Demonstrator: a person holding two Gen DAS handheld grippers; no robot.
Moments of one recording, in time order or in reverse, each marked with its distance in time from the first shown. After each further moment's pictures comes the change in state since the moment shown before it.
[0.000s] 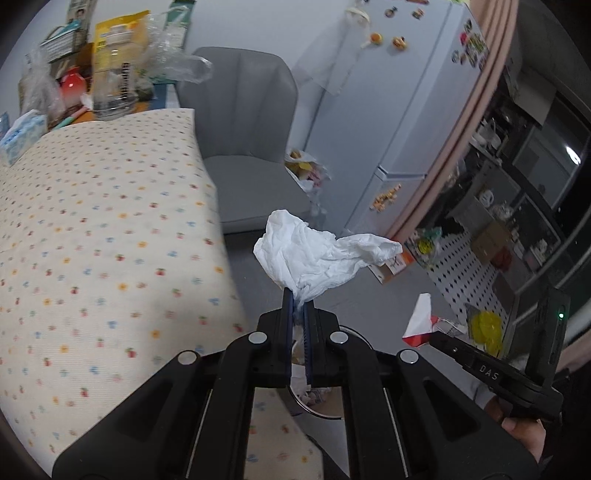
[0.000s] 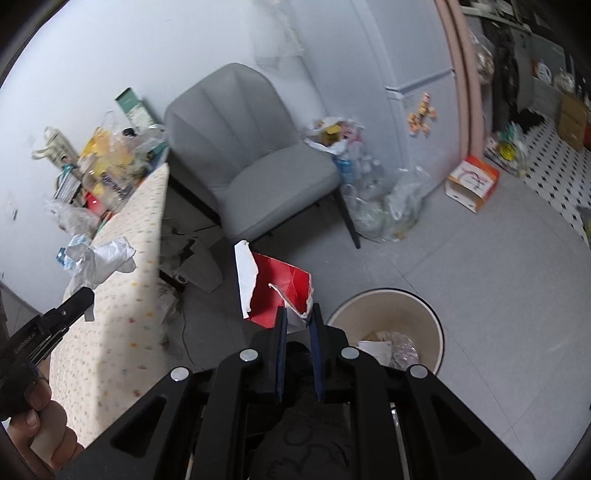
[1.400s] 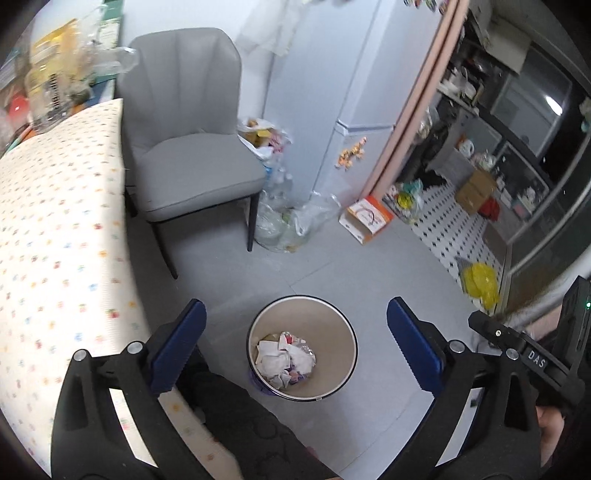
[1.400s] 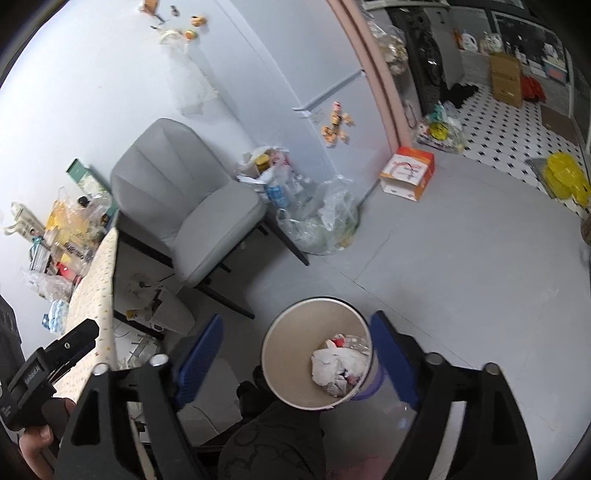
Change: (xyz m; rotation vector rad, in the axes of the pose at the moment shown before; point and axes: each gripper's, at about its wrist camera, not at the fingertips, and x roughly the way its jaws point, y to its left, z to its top) left arm 0.033 -0.081 -0.015 0.123 0.105 -0.047; right arm -0.074 -0.105 -0.012 0.183 -0.137 -0.060
